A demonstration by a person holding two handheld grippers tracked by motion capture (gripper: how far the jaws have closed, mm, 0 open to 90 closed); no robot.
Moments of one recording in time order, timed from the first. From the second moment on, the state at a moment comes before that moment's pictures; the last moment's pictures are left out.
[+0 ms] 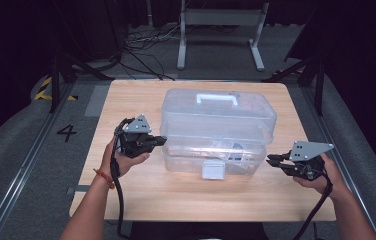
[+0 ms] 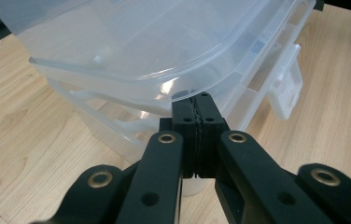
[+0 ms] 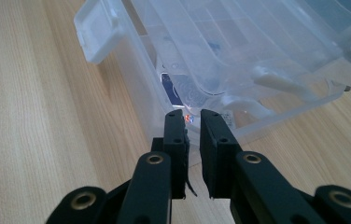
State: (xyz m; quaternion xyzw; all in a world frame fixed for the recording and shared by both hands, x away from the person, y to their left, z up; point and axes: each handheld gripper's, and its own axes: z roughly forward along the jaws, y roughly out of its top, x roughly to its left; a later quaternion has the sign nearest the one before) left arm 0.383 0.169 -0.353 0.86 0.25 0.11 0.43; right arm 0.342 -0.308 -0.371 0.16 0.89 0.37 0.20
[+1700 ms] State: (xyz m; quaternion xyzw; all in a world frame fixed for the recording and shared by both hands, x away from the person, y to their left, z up) left arm 0.327 0.206 -0.433 0.89 0.28 0.16 0.32; right arm 0.324 -0.351 -0.439 0.27 0.89 0.31 0.20
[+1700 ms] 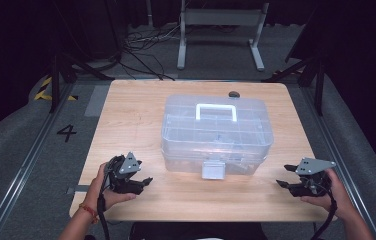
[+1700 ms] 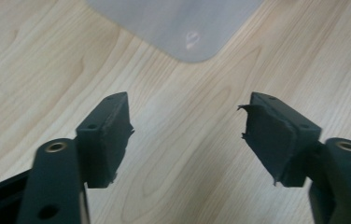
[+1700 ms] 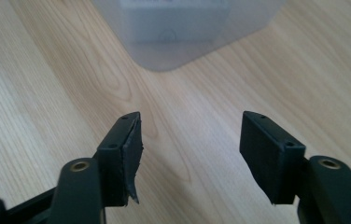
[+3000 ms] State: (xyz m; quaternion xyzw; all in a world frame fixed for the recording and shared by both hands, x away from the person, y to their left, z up) left arm 0.335 0.256 -0.483 0.86 0.35 0.13 0.34; right arm 0.324 -0.400 -0.488 0.42 0.81 0.36 0.18
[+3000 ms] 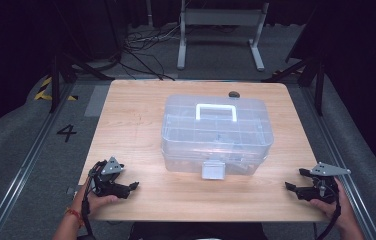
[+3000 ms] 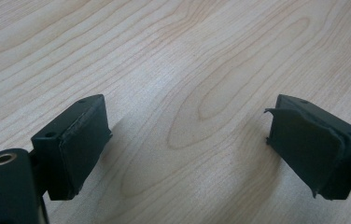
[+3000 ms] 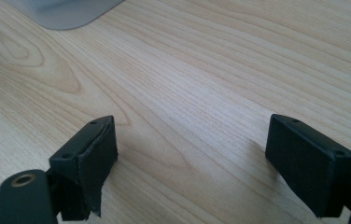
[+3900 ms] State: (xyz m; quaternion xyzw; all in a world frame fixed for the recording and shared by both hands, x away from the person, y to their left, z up) left arm 0.337 0.256 -0.482 0.86 0.36 0.13 0.34; right arm 0.324 -0.400 -0.488 0.42 0.81 0.36 0.18
